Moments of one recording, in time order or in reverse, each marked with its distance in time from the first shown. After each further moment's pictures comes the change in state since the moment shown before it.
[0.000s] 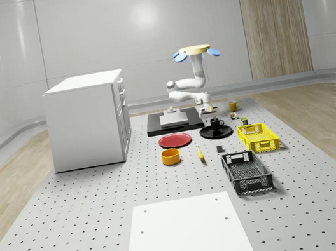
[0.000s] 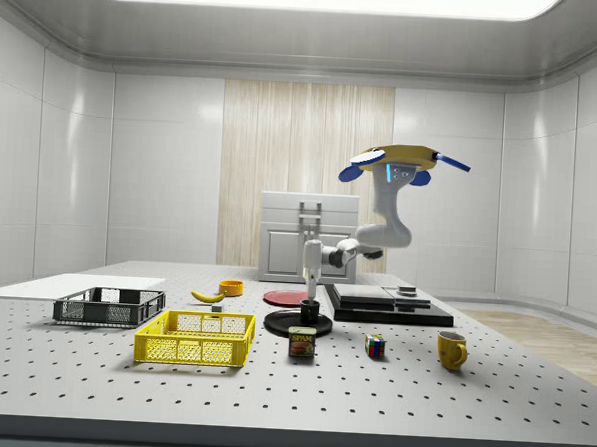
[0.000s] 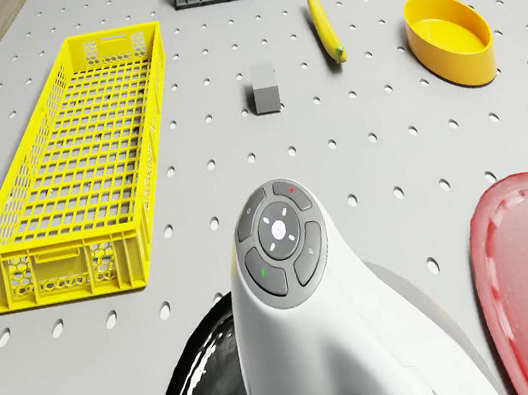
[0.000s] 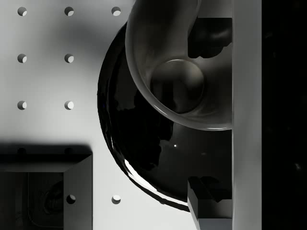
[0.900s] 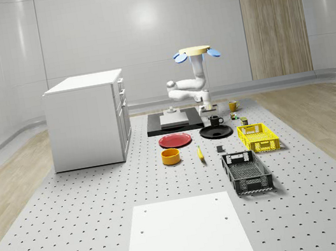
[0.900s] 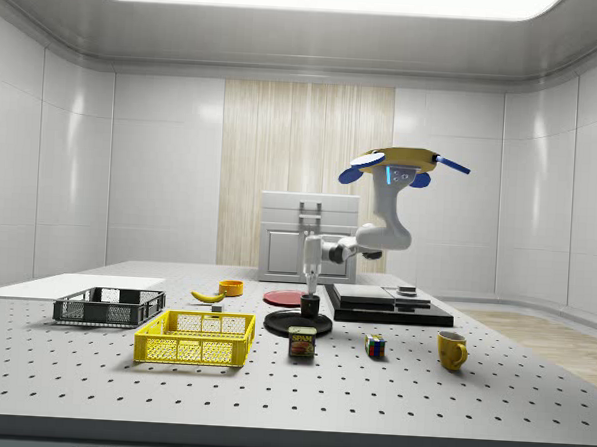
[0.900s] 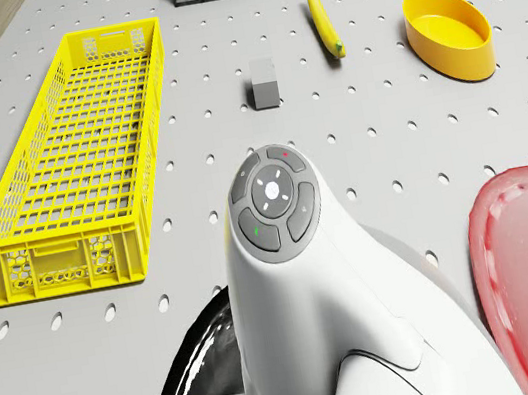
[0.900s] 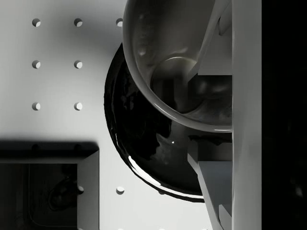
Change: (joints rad) arm 0.010 -0.008 0.063 -0.021 0.060 -0.022 0.002
